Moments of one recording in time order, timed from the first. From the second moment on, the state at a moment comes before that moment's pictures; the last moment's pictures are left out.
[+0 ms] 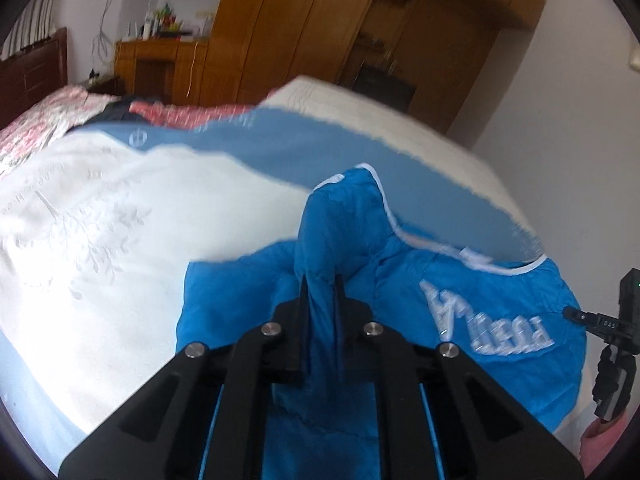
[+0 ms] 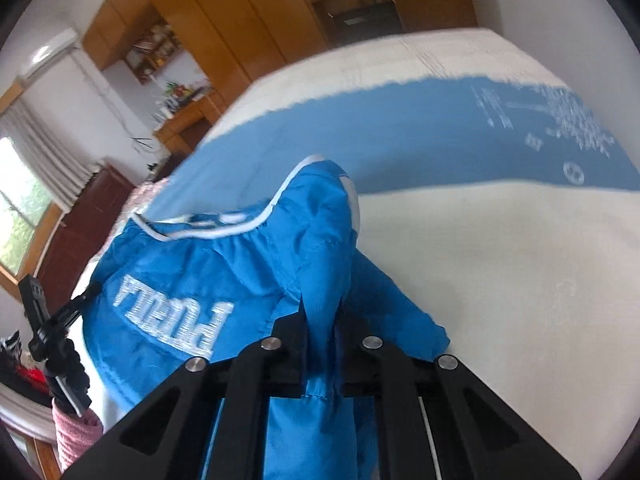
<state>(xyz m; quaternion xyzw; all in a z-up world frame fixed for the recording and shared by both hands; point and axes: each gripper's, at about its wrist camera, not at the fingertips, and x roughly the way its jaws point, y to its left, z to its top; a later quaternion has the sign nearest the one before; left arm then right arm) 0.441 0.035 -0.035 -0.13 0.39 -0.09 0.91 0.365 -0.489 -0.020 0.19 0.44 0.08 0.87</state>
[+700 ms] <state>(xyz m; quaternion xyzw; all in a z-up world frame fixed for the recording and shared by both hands) 0.406 0.024 -0.022 -0.11 0.39 -0.05 0.91 0.307 -0.465 -0.016 0.17 0.40 0.01 0.90</state>
